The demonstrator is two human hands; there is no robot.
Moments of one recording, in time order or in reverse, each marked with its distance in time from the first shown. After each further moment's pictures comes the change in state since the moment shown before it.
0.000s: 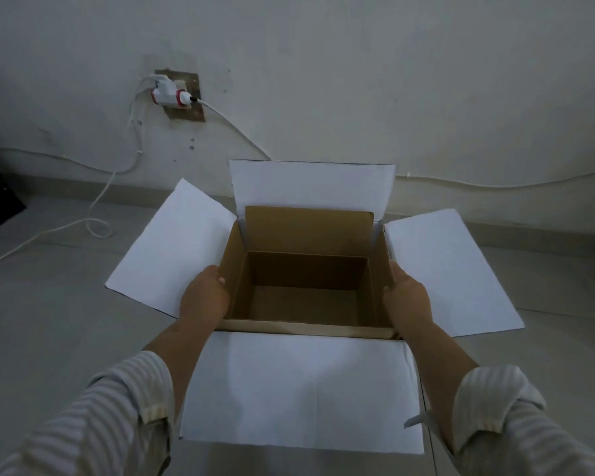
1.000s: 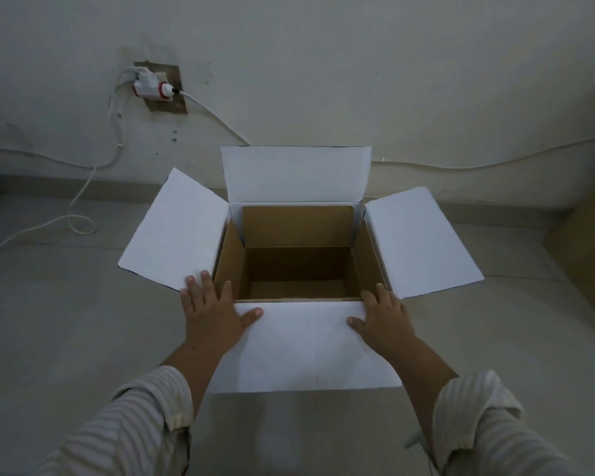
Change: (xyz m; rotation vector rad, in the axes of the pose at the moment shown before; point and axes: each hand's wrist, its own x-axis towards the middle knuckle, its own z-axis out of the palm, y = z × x) left_hand -0.079 -0.034 0.005 0.518 -0.124 0.247; right_hand -0.104 0.015 0.026 -0.331 -0.242 -0.028
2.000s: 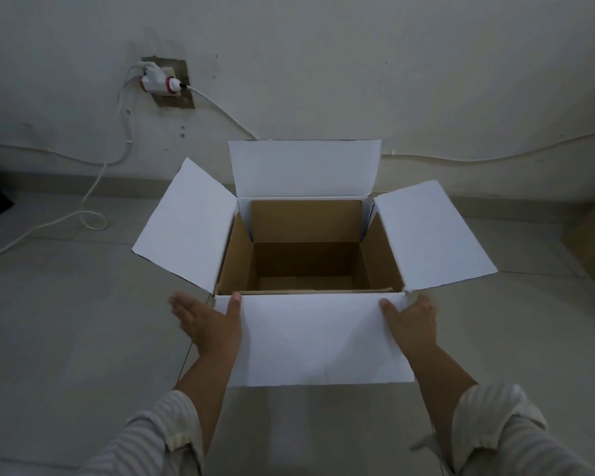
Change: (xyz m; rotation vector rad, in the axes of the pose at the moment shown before) left_hand -0.018 0.010 0.010 -0.902 0.202 -0.547; right_hand -0.005 0.010 0.000 0.668 0.242 0.478
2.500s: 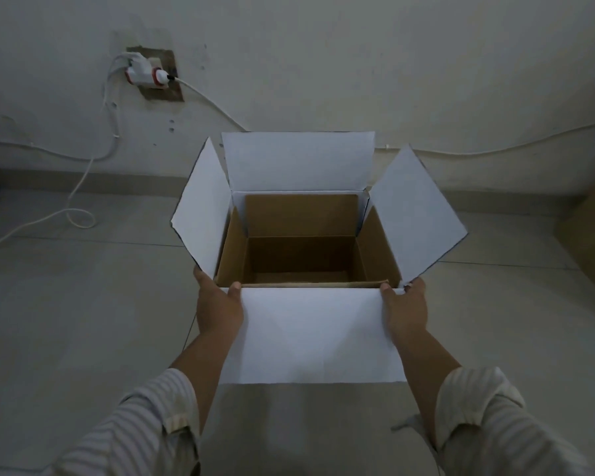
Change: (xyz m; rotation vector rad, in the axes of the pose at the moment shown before) left_hand 0.016 0.031 0.008 0.034 -0.152 0.032; right_hand 0.010 -0.020 0.004 0.287 0.026 0.127
